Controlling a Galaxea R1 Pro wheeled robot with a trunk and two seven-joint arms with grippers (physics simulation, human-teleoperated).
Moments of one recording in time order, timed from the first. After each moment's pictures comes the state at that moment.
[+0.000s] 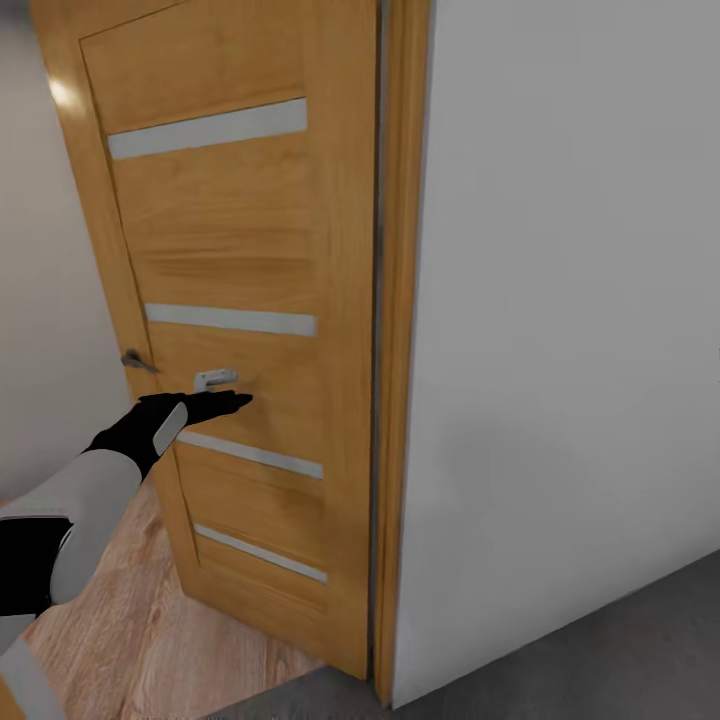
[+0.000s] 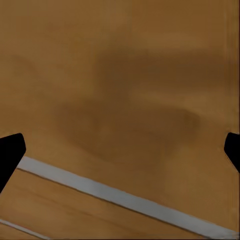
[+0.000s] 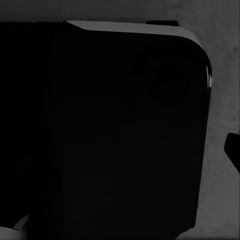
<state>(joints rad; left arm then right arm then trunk) -1.21 0.19 -0.07 -0.38 0.24 0.40 -0.24 0.00 0.04 -0.01 -0.02 0.00 0.00 0.01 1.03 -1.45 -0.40</state>
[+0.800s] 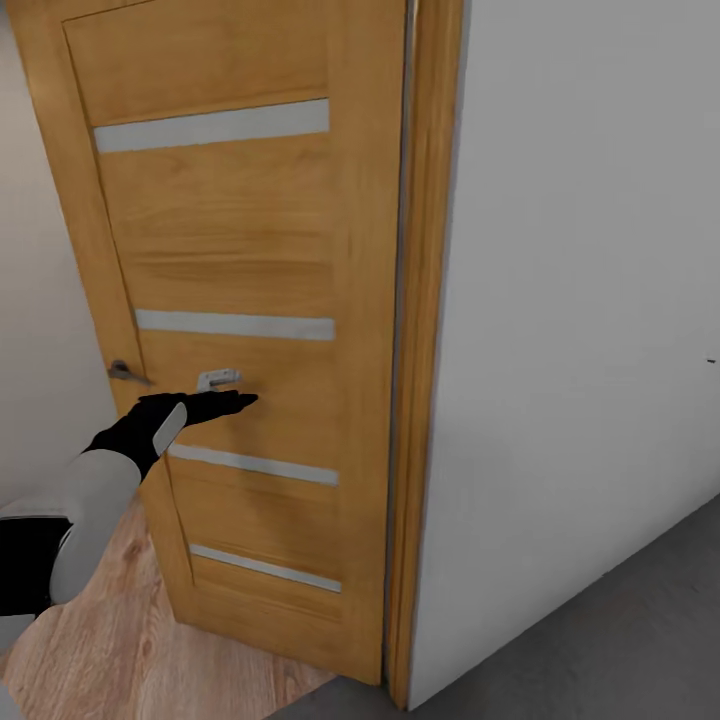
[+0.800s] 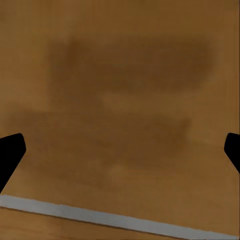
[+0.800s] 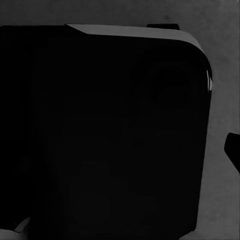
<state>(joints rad) -1.21 0.19 -0.07 -0.38 0.23 0.40 -0.32 0.00 0.04 -0.01 -0.02 0.00 0.00 0.01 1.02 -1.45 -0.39</state>
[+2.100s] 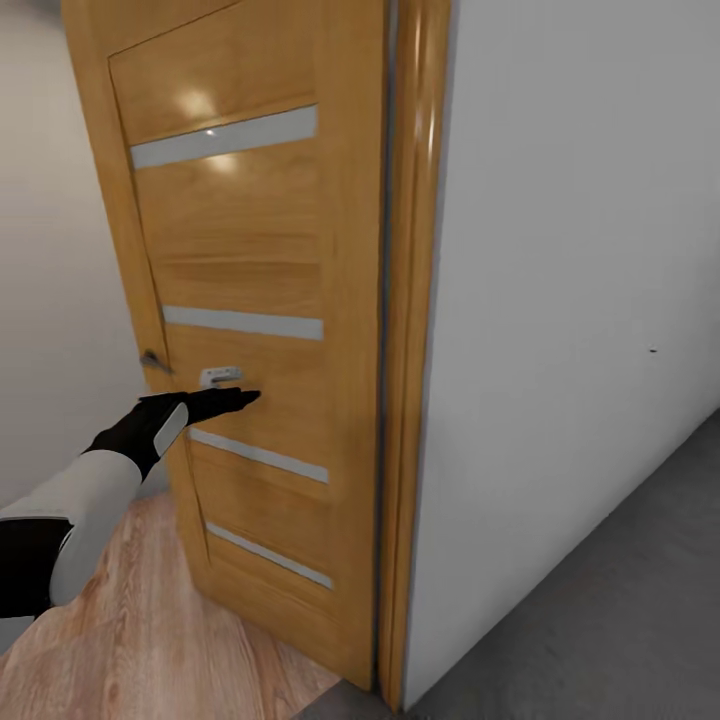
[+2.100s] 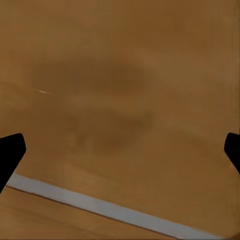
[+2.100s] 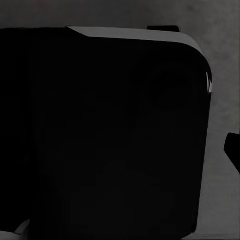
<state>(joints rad) -1.20 0.19 -0.09 -0.38 0.24 0.35 -0.35 0.00 0.04 -0.01 -0.02 0.00 0.00 0.01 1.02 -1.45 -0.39</state>
